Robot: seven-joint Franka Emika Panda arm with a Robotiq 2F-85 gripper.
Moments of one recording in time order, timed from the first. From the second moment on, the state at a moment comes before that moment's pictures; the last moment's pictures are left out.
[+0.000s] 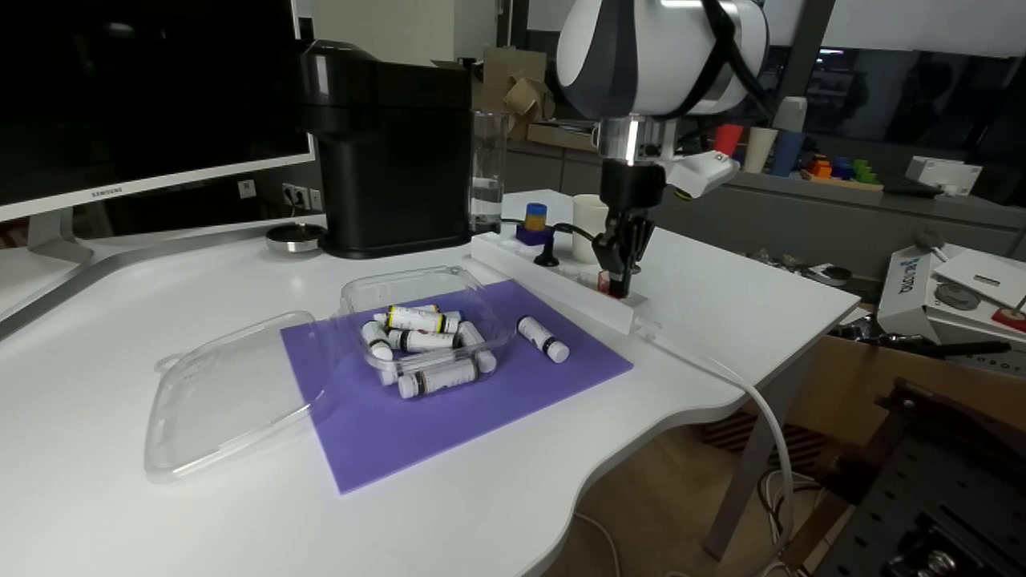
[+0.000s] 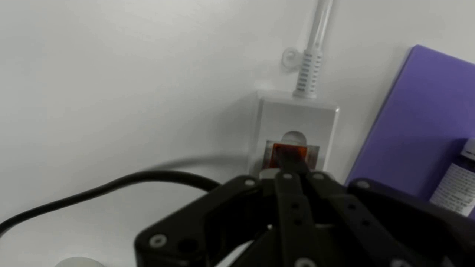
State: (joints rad) arm -0.38 0.52 -0.07 -2.23 -0.06 2.73 -0.64
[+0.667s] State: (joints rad) arm -0.32 0.52 -0.11 -2.25 -0.09 2.80 -0.56
